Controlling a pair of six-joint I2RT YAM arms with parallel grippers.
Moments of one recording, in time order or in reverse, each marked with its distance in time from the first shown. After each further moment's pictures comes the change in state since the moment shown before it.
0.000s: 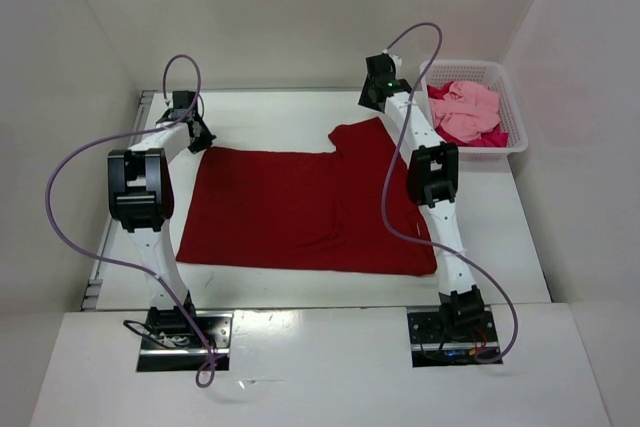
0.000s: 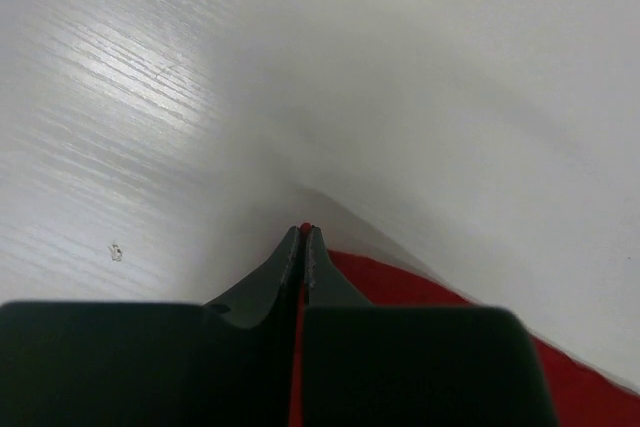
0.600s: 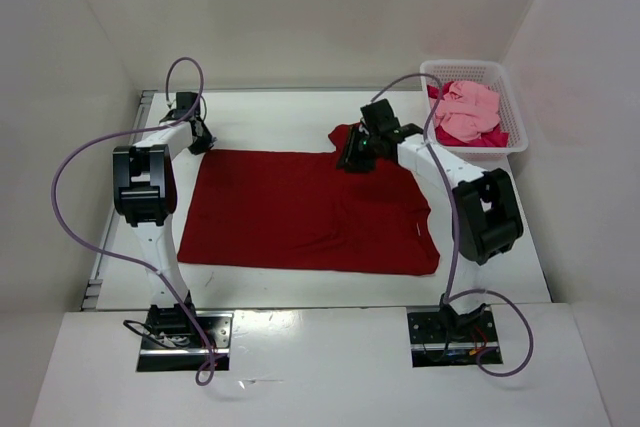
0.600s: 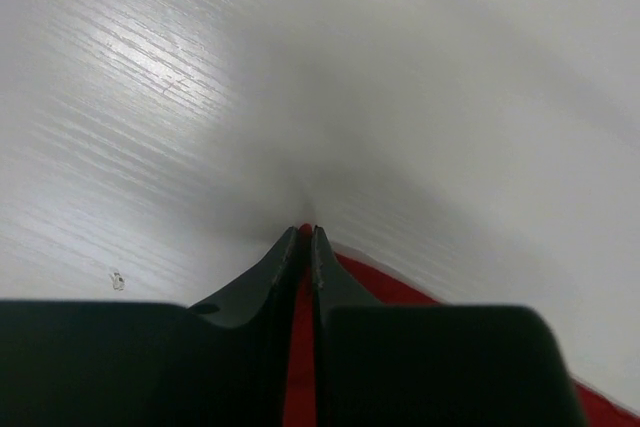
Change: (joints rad) left arm 0.000 0.068 0.054 -0.026 -0.034 0.006; right arm 0.166 -0.810 -1.122 0.116 -0.438 0.171
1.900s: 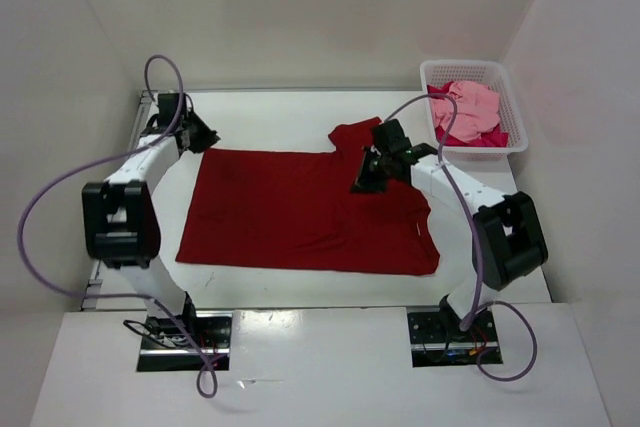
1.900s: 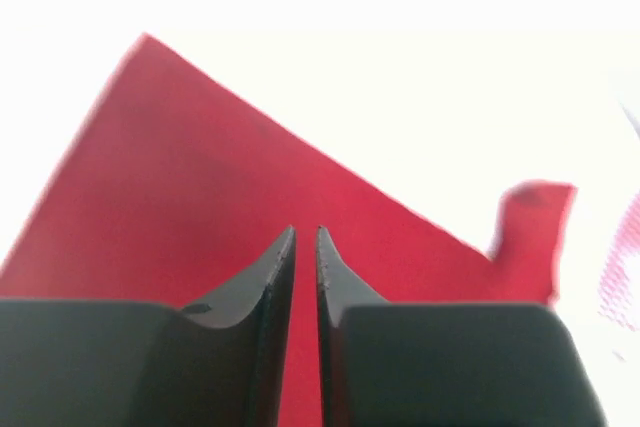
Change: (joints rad) left arm -0.013 -0.497 -0.335 0.054 0.278 -0.222; right arm 0.018 -0.205 -0.228 -0.034 0.039 0.088
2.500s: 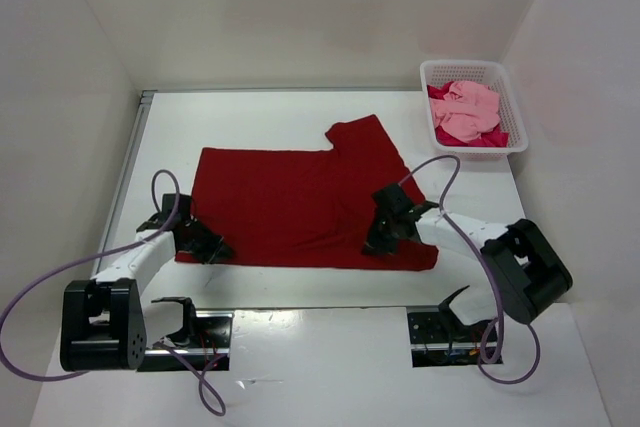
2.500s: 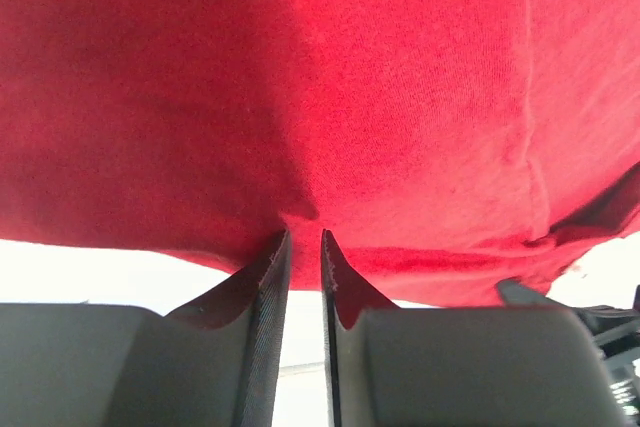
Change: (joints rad) left arm -0.004 -0.514 -0.806 -0.203 0.184 -0.183; right arm 0.119 -0.157 -0.485 0.152 0.086 0.228
